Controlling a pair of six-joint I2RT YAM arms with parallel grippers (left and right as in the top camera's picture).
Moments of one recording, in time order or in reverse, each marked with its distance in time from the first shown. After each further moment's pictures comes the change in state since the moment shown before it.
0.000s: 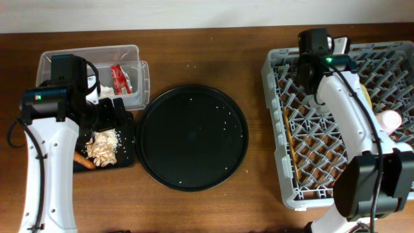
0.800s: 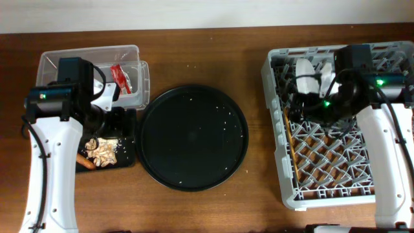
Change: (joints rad) left arm -0.031 0.003 0.003 -0.100 0.146 0.212; right arm -0.100 -0.309 0.001 -0.507 -1.063 0.072
